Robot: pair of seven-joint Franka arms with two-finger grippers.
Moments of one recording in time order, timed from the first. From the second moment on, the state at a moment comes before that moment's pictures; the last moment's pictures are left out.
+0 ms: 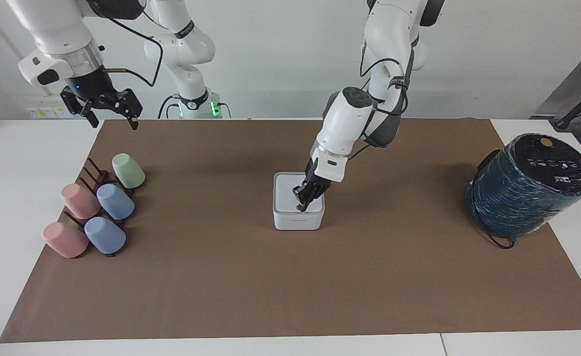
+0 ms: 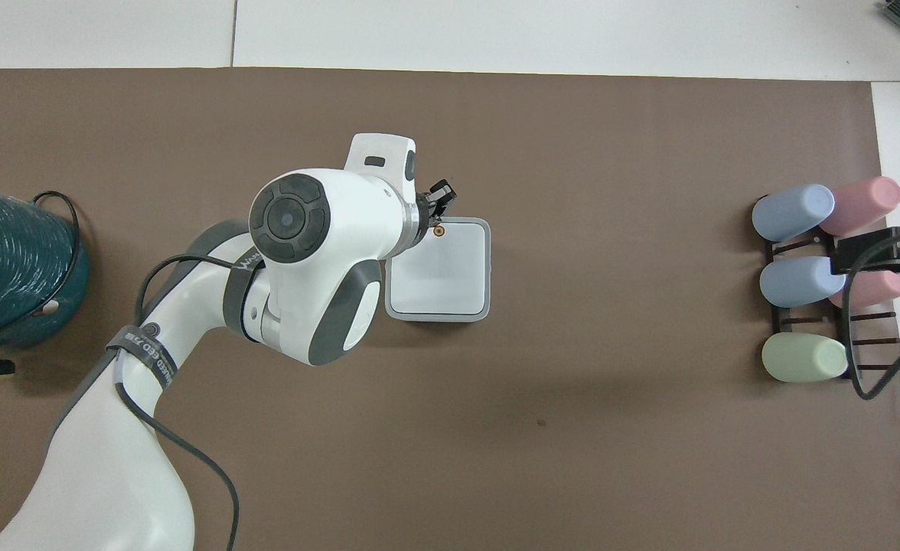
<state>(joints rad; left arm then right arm) -0.50 0.34 -0.09 -1.70 -0.18 2.40 -1.01 0.03 -0.08 -0.07 -1.63 -0.03 1.57 0.03</state>
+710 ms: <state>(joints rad) -0.34 0.15 -0.07 -1.52 -0.07 1.83 -0.84 0.03 -0.08 -0.07 -1.63 -0.03 1.57 0.03</state>
